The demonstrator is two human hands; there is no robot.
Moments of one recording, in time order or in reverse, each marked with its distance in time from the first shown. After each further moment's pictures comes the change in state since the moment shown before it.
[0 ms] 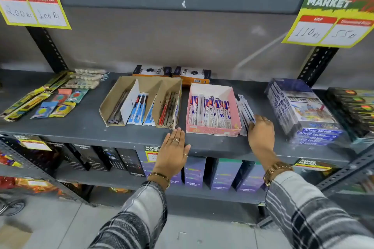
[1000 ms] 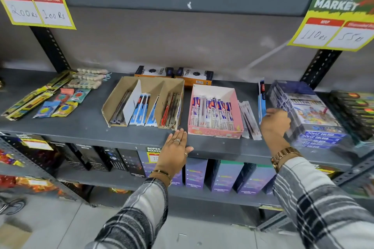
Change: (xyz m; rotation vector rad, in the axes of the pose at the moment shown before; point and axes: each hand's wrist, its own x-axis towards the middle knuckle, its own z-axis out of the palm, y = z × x) left_hand 0.008 -0.003 -0.008 0.003 -0.104 0.001; right_hand 0.031 -0.011 -0.031 0.380 0.109 0.352
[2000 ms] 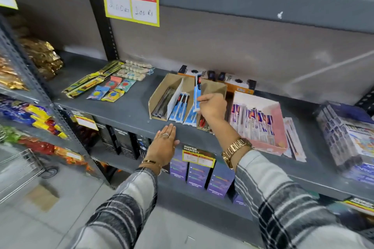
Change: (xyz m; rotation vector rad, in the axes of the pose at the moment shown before) left_hand -0.036 -0.114 -0.023 -0.084 0.075 -0.249; right_hand -0.156 -0.155 0.127 0.211 -0.544 -0.280
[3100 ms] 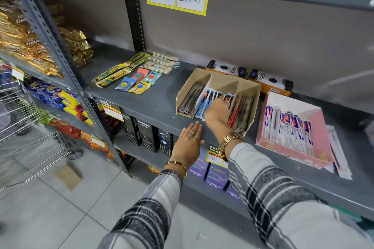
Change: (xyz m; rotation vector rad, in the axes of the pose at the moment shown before) left_hand -0.001 -0.006 0.006 -0.033 0.044 0.000; right_hand 0.000 0.005 0.079 -0.472 -0.096 -0.035
